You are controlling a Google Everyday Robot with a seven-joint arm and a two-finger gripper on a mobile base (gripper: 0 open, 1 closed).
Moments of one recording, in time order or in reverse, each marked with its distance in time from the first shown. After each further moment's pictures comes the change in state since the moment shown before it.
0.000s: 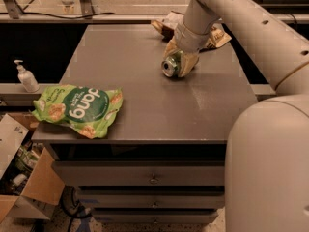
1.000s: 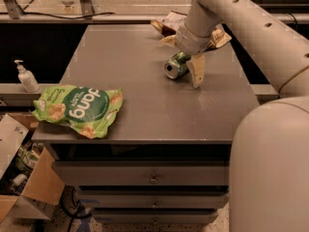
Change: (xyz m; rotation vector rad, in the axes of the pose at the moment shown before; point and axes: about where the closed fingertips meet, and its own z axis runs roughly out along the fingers) arm 0.005 0.006 0.004 0.010 -0.001 0.035
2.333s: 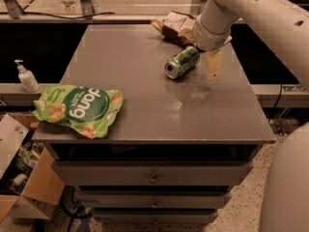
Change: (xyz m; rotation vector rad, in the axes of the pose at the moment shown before) arm 0.038 0.022 -0.044 0.090 0.208 0.135
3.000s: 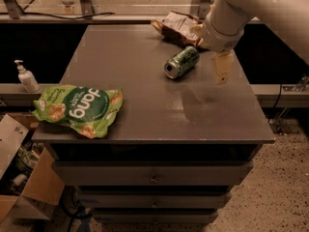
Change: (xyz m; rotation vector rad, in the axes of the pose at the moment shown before) arm 0.001 0.030 -0.036 0.027 0.079 0.108
